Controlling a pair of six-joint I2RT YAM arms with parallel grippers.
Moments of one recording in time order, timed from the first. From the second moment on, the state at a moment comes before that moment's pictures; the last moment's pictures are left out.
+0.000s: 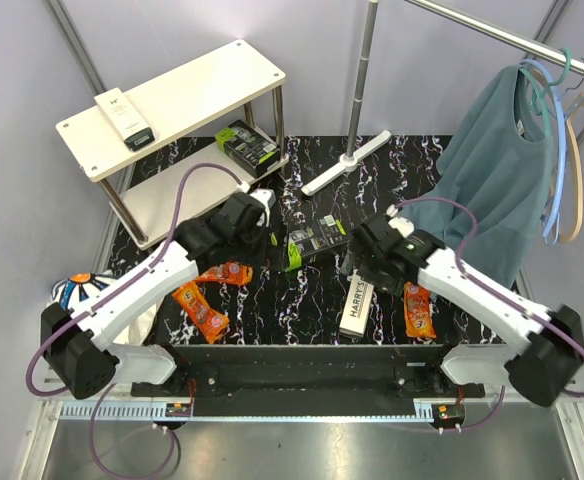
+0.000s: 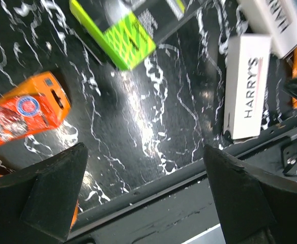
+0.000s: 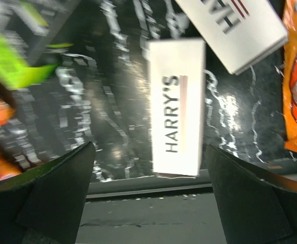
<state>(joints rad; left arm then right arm) -0.71 1.27 1.18 -0.79 -0.01 -0.48 0.73 1.21 1.03 -0.91 0.25 1.07</state>
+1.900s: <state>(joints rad) -0.74 1.20 1.02 -0.75 -0.03 -0.55 0.59 1.65 0.97 -0.75 0.03 0.93</state>
